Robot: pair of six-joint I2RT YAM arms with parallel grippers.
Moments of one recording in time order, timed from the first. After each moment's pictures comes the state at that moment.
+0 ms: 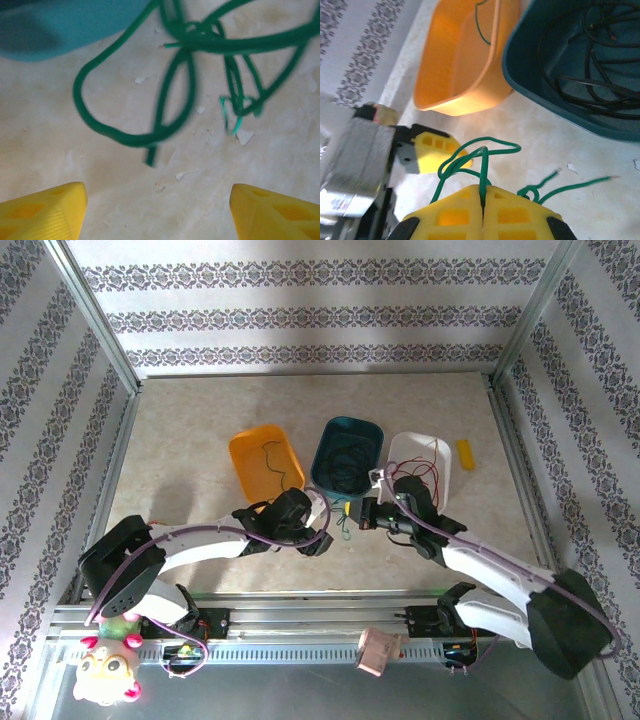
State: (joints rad) left arm -0.87 1.47 0.72 -0.09 0.07 -0.20; right arm 0.55 1.03 0.42 0.10 -0.42 0.66
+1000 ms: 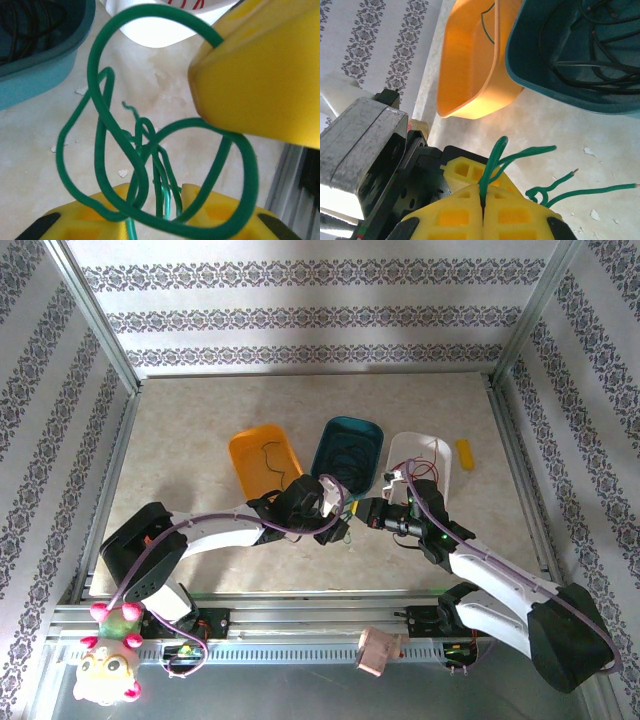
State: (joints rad) left arm -0.86 1.60 0.84 0.03 0.29 -0.29; right arm 0.49 1.00 0.36 0.18 -0.54 0.84
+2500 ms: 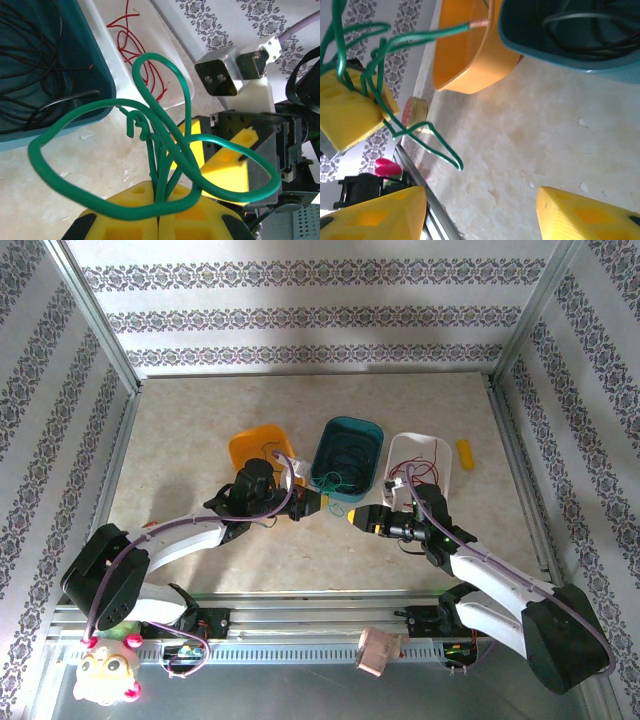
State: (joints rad) left arm -0.63 1.37 0.66 0.29 0.56 -0.56; right arm 0.44 1.00 0.30 0.18 -0.67 0.77
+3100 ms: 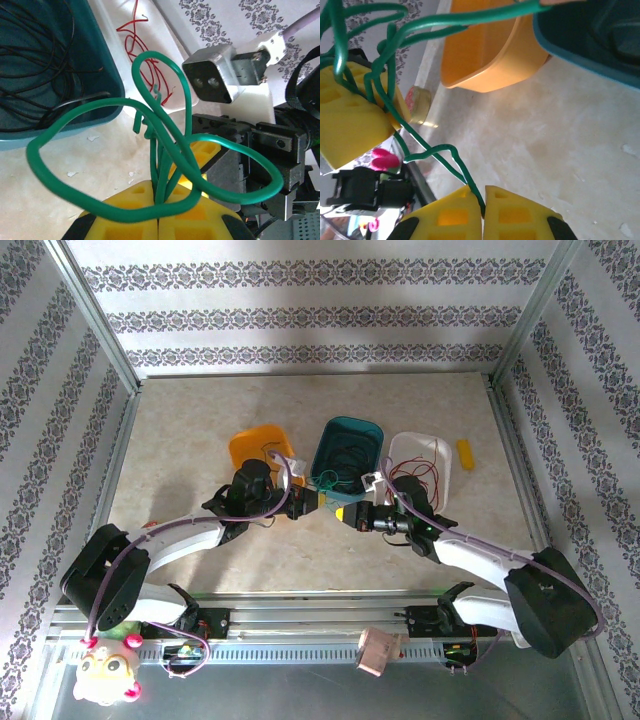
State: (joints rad) left arm -0.61 1.37 0.64 0.32 0.55 -0.58; right arm 0.53 1.19 0.40 0.27 -0.60 0.75
